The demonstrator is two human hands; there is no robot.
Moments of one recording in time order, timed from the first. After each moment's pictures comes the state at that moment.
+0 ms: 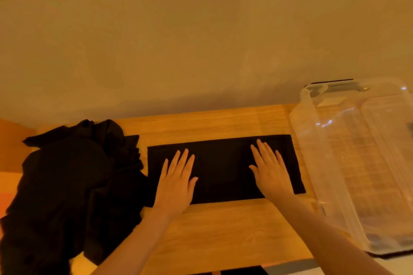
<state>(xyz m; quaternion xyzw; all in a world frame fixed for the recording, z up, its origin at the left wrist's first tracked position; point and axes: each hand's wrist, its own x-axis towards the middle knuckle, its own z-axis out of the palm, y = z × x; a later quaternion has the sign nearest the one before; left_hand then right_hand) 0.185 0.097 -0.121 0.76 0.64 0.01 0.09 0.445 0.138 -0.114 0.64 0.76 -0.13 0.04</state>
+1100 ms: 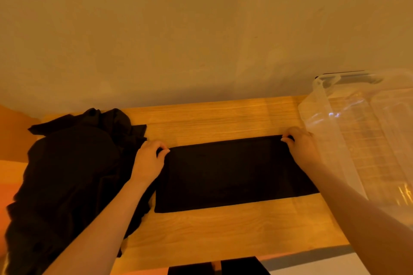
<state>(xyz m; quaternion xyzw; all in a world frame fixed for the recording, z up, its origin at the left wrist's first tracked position) 0.109 0.129 -0.117 0.59 0.73 0.19 0.28 0.503 0.191 -0.124 0.68 0.70 -0.19 -0.12</state>
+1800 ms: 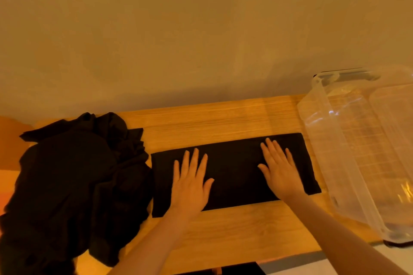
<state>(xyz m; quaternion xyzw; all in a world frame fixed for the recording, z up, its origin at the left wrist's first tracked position) 0.198 0.081 -0.146 0.76 0.64 -0.04 0.11 0.456 0.123 -0.143 0.64 0.76 -0.11 0.05</state>
